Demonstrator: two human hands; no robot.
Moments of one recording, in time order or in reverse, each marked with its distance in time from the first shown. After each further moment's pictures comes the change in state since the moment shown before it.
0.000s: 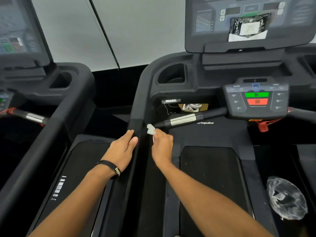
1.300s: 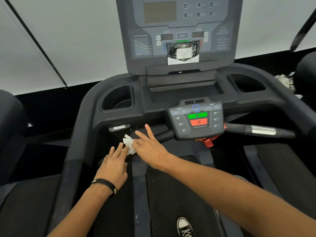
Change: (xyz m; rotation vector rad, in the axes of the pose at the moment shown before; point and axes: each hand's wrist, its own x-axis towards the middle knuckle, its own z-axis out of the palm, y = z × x) left_hand 0.107 0.084 0.104 0.367 -0.054 0.228; right_hand 0.107 0.053 -0.157 -1.032 -0.366 -0.627
